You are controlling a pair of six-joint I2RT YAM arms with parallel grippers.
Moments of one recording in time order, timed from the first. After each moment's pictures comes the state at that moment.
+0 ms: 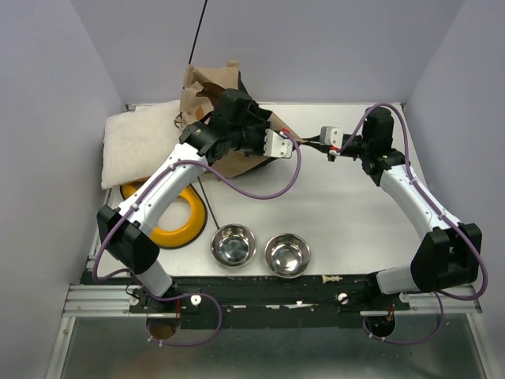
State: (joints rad) left arm -0.61 1.63 1.71 -0.68 0.53 1.10; right arm 0.19 1.41 1.13 -0.06 -1.07 -1.01
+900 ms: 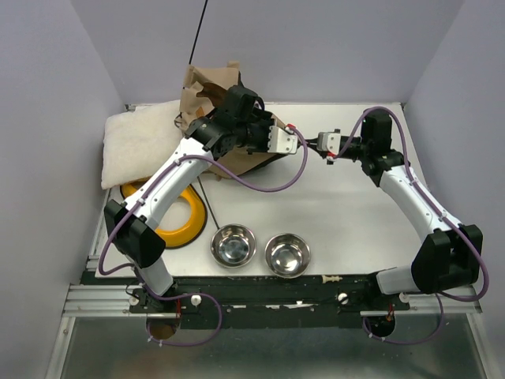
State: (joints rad) left arm -0.62 1.68 1.79 -0.74 0.49 1.08; right arm 0.21 1.40 1.13 -0.11 -1.03 -1.12
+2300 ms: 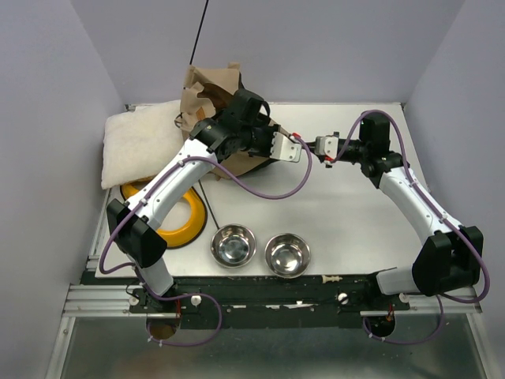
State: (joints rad) left arm -0.66 1.70 1.81 -0.79 0.43 1.15; right arm 0.22 1.39 1.12 -0.15 -1.00 -1.18
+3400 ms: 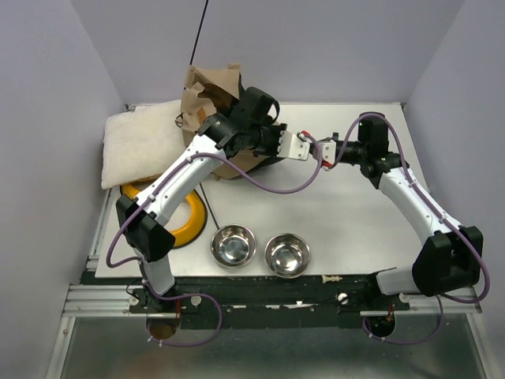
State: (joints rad) left arm -0.70 1.75 1.89 -0.89 0.35 1.14; right arm 0.23 1.39 1.12 -0.20 -0.98 -1.29
